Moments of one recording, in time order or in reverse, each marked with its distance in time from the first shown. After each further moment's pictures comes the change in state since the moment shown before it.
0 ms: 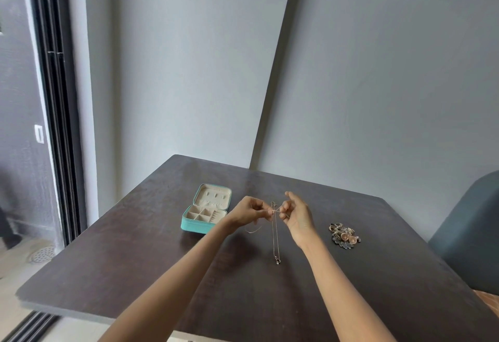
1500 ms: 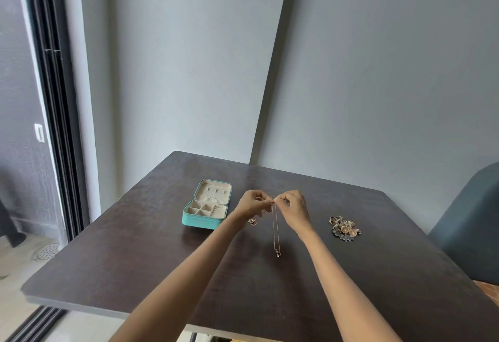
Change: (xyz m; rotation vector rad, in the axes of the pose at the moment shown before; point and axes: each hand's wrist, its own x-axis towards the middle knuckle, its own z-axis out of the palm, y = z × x) left_hand -0.002 0.015 0.016 -0.075 0.181 -0.136; right_hand 0.026 0.020 -0.020 -1.134 -0.007 -0.447
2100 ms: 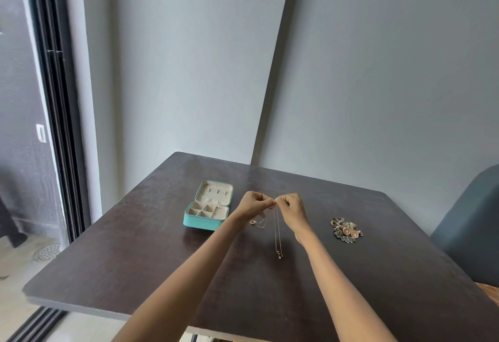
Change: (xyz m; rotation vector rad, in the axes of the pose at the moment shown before) left_hand 0.004 -0.002 0.000 0.018 0.020 0.019; right_hand -0.001 -0.008 0.009 0.123 -0.005 0.068
